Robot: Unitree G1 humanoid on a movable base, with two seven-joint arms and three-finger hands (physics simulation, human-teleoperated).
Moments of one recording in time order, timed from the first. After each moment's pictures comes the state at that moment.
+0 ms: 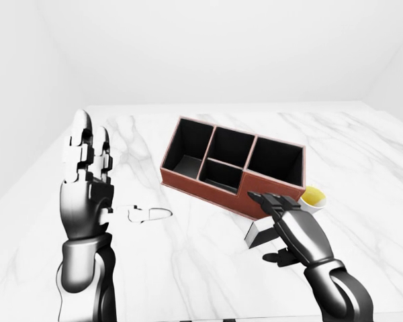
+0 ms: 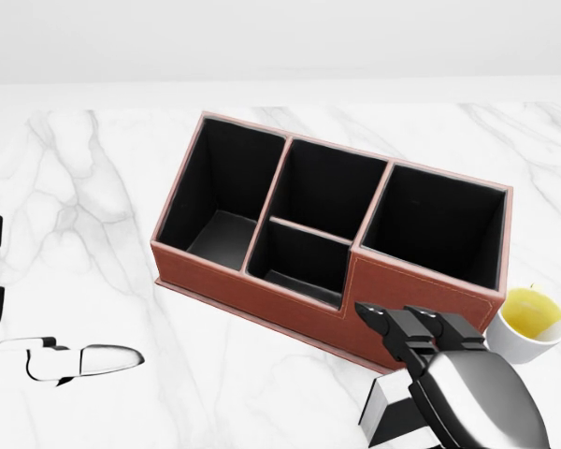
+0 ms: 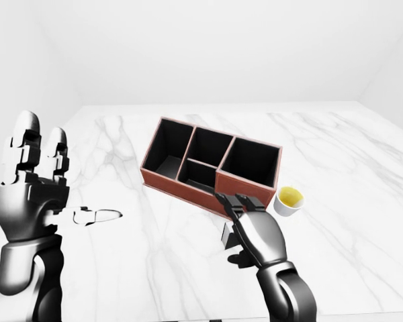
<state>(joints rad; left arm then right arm) 0.05 0.04 0.17 -0.70 -0.05 0.09 -0.09 0.36 -0.06 -0.02 -0.69 -1.02 -0.09 0.42</state>
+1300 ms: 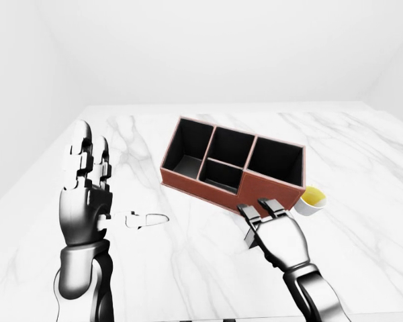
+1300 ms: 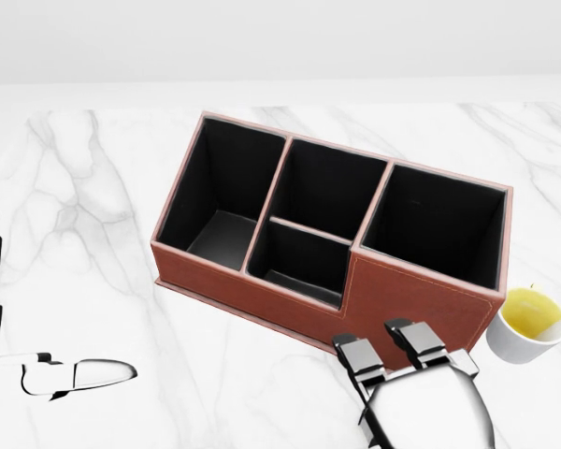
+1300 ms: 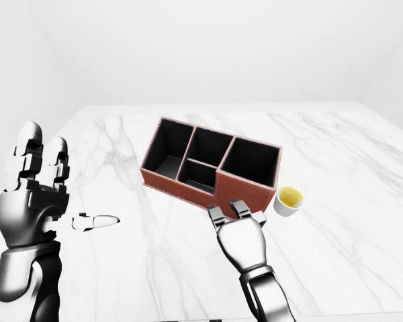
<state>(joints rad) 0.10 0.02 0.19 -0.70 -0.07 0.09 -0.11 0.38 -0.19 0.18 -0.53 -1.47 -0.09 0.13</state>
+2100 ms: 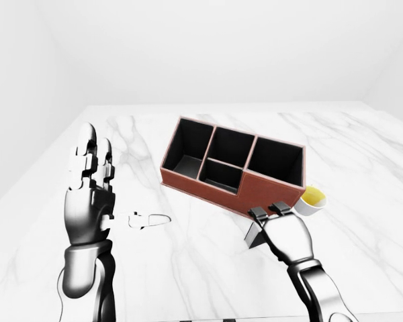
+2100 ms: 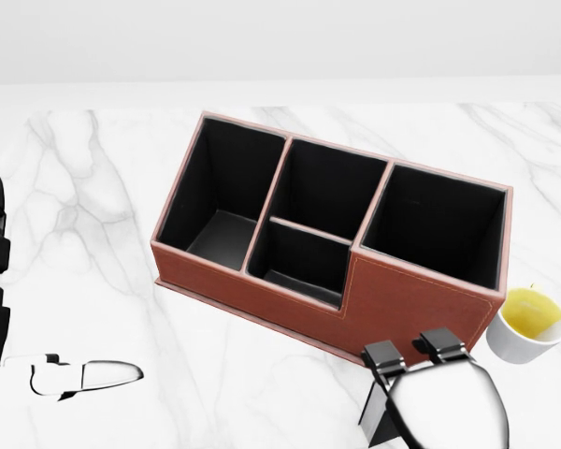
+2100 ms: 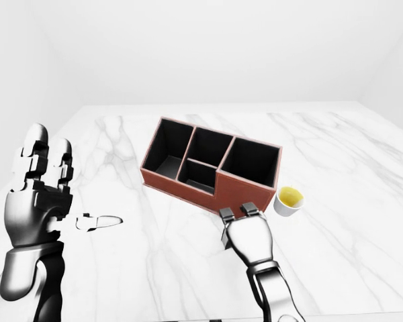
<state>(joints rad) 0.11 0.02 0.17 -0.69 -0.05 0.09 -0.11 0.33 -0.20 0.11 -0.41 -1.48 -0.09 0.07</state>
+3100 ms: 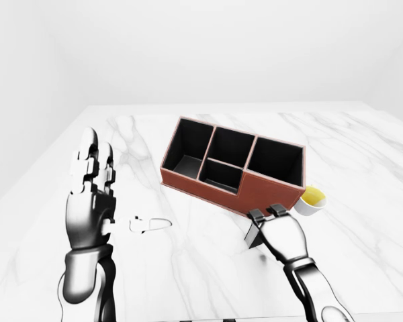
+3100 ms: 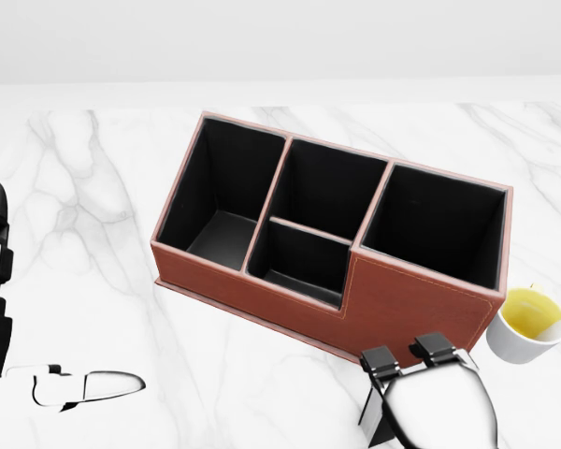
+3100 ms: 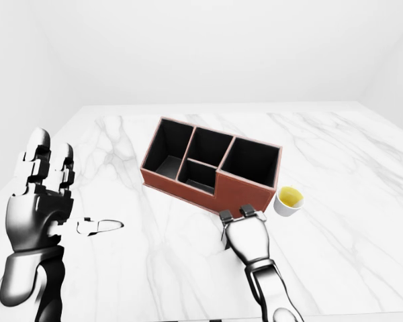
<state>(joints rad) 0.14 0.01 0.17 -0.71 -0.04 0.09 -0.11 0.30 -0.21 0.12 -0.30 -1.51 -0.09 0.01</state>
